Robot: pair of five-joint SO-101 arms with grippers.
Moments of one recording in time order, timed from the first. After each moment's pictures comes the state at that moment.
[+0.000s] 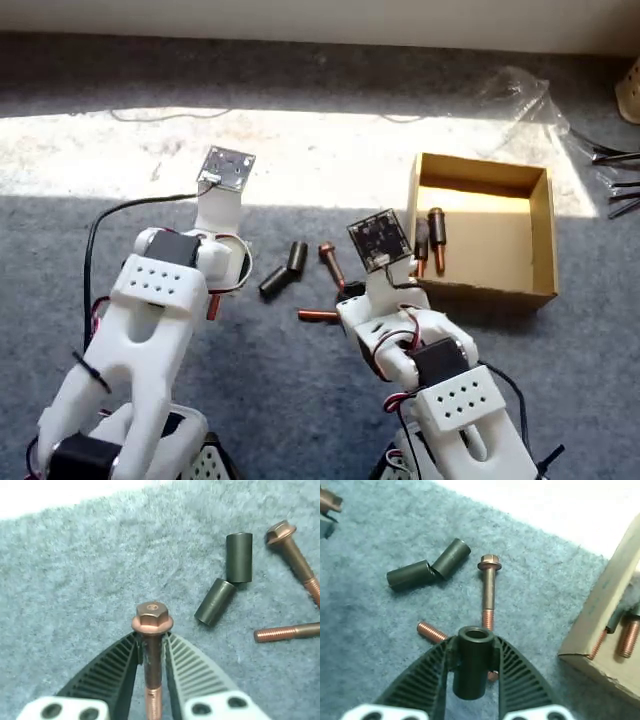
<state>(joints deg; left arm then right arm) 5.7 -29.5 44.4 61.1 2.9 -27.7 -63.3 71.4 46.1 4.7</state>
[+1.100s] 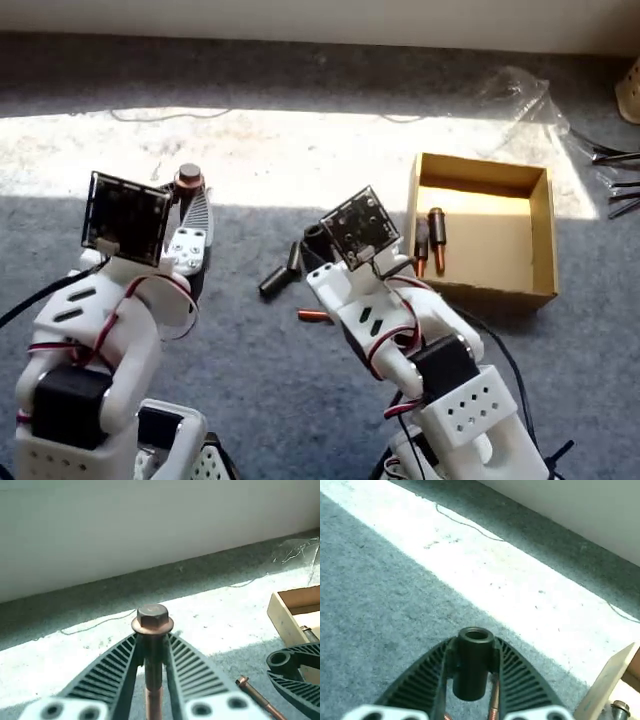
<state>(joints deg) 5.7 -70.8 35.7 62.9 -3.1 -34.3 -63.3 55.3 41.6 11.1</state>
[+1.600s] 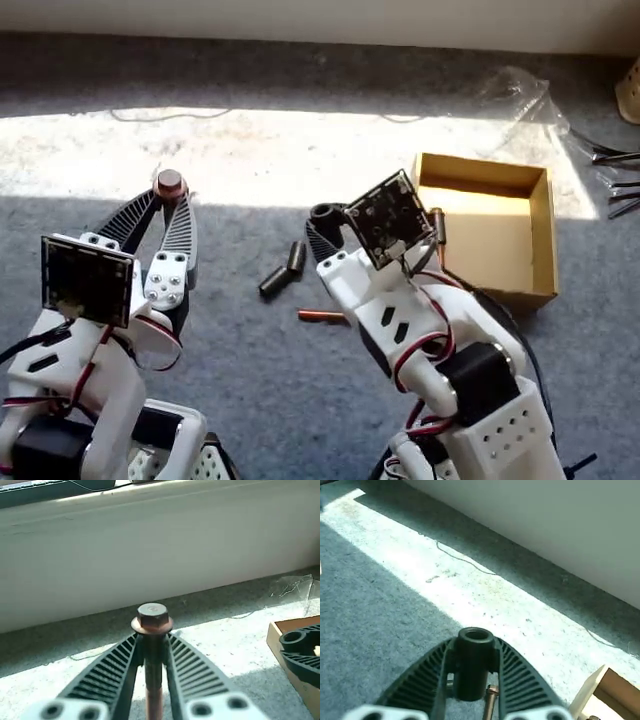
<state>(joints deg) 5.6 -80.0 35.6 62.9 -3.1 -34.3 -63.3 37.1 54.5 11.1</state>
